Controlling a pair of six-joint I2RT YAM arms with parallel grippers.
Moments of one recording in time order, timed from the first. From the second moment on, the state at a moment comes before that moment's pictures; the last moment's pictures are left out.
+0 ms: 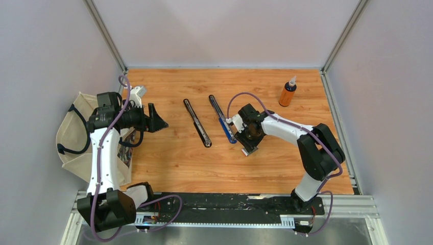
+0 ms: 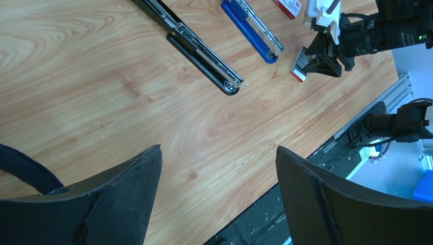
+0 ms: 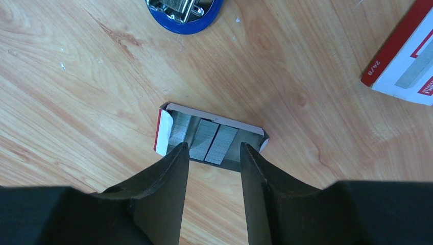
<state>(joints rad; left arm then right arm) 0.26 1.10 1.11 -0.97 0.86 0.21 0.61 1.70 1.07 -0.69 -0.10 -0.26</state>
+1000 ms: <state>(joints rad) 0.26 1.10 1.11 -0.96 0.86 0.21 0.62 1.74 1.07 -0.69 -0.07 -0.25</state>
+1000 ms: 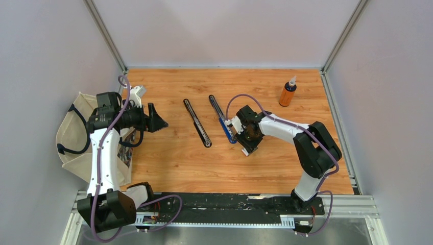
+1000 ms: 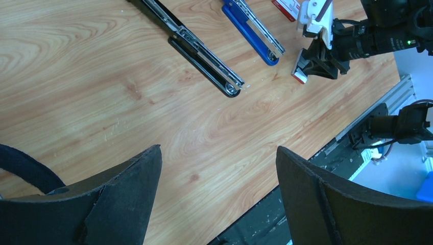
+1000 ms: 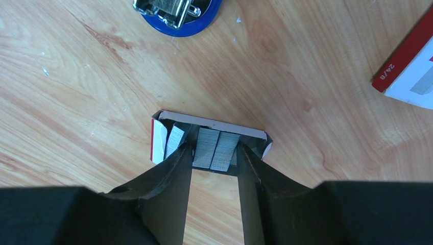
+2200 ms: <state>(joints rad) 0.26 1.09 1.11 -0.95 0.86 0.21 0.49 1.73 1.07 -0.67 0.04 -0.24</state>
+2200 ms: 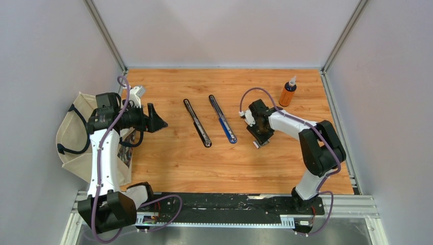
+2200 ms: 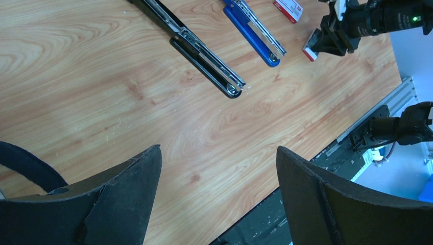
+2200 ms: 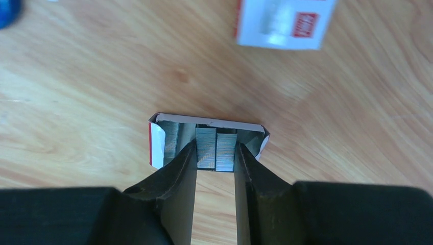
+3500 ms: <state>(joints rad) 0.29 1.08 1.11 -0.95 0.86 0.21 0.68 1.65 1.08 -0.68 -0.03 -0.26</state>
